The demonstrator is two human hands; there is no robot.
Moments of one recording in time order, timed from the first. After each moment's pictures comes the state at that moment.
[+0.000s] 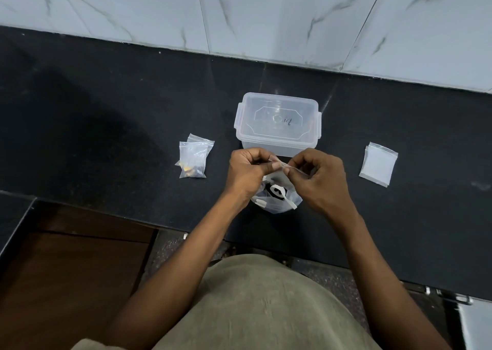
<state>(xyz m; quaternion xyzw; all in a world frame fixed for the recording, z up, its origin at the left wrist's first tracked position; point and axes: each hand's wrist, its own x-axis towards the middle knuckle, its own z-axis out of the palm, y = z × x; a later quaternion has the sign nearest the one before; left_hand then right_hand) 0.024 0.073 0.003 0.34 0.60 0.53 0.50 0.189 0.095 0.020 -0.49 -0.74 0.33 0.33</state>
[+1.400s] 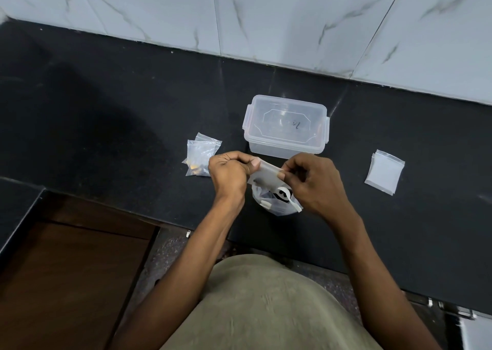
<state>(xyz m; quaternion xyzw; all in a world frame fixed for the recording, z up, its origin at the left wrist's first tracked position) 0.009 0.057 0.022 0.17 0.66 0.61 0.41 0.173 0.093 0.033 -0.47 -0.80 0.30 0.23</state>
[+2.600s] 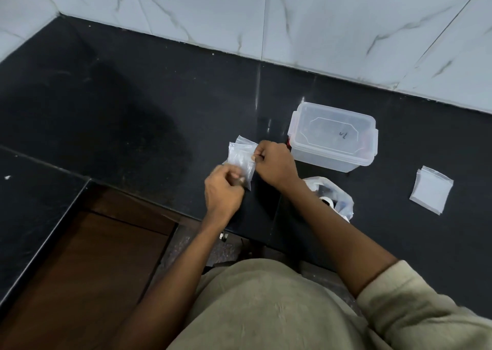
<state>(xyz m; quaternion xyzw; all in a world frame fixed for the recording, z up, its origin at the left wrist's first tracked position) -0.108 0.007 -0.067 0.36 0.79 0.45 0.20 -0.007 0.119 -0.029 -0.49 -0.80 0.31 0.14</state>
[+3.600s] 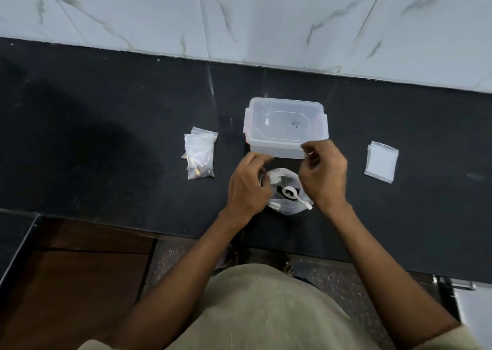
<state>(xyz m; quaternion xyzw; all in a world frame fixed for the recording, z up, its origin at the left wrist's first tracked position) -0.007 0.056 -0.037 0.61 0.64 0.43 0.20 0.158 0.112 -0.015 -0.56 -0.71 0.12 0.40</state>
